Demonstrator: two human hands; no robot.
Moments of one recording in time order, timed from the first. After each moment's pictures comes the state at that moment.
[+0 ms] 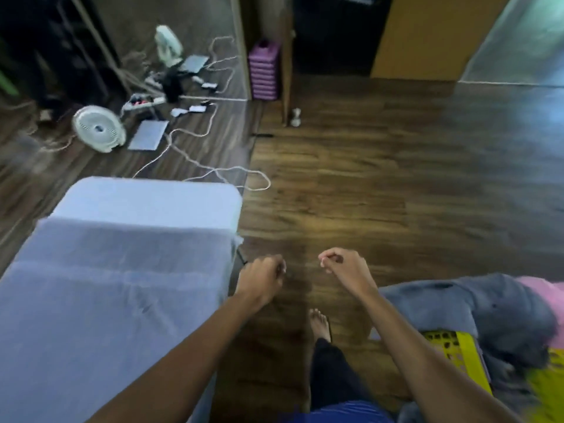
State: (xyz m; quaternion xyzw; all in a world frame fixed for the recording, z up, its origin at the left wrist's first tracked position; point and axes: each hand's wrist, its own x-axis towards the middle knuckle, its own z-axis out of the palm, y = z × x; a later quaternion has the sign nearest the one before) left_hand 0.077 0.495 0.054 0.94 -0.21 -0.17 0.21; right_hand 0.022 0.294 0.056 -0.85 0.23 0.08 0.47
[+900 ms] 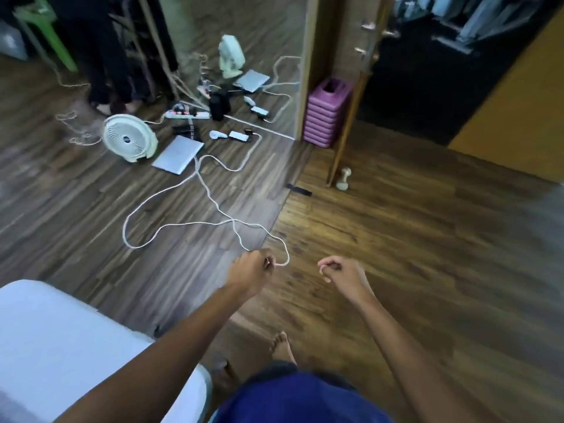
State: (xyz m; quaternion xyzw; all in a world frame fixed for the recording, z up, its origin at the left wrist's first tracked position) left_hand 0.634 0.402 0.053 0.95 0.00 -0.13 0.28; right_hand 0.622 0.181 0.061 -0.87 0.14 0.17 0.44
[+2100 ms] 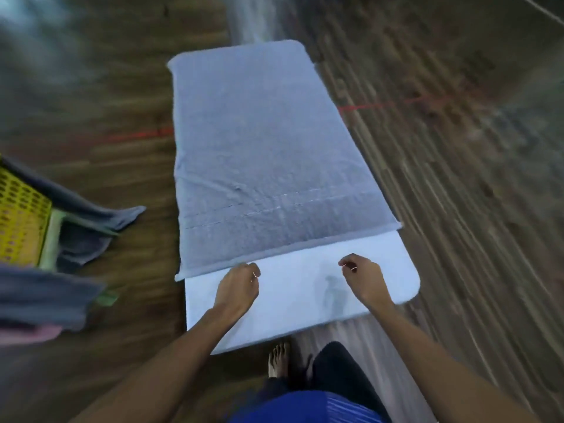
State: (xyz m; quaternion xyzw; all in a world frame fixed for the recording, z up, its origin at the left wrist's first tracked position) left_hand 0.487 0.584 -0.009 0.26 0.93 0.20 0.18; right_hand 0.636 0.825 -0.001 -0.40 -0.84 0.37 -0.02
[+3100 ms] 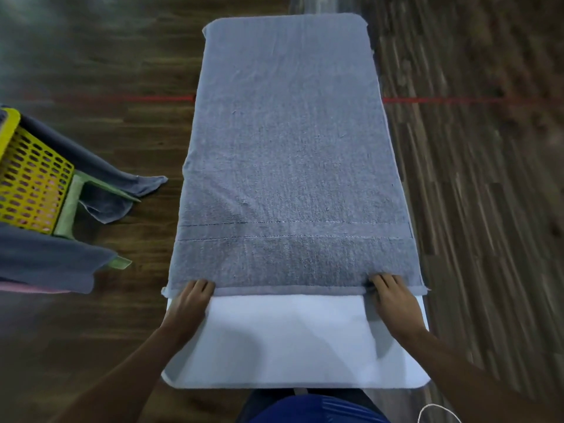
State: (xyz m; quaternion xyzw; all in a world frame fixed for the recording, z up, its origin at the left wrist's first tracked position) left_hand 0.416 0.554 -0.049 0.33 0.94 0.03 0.10; right_hand 0.585 0.972 -0.065 -0.13 -0.98 0.11 -0.07
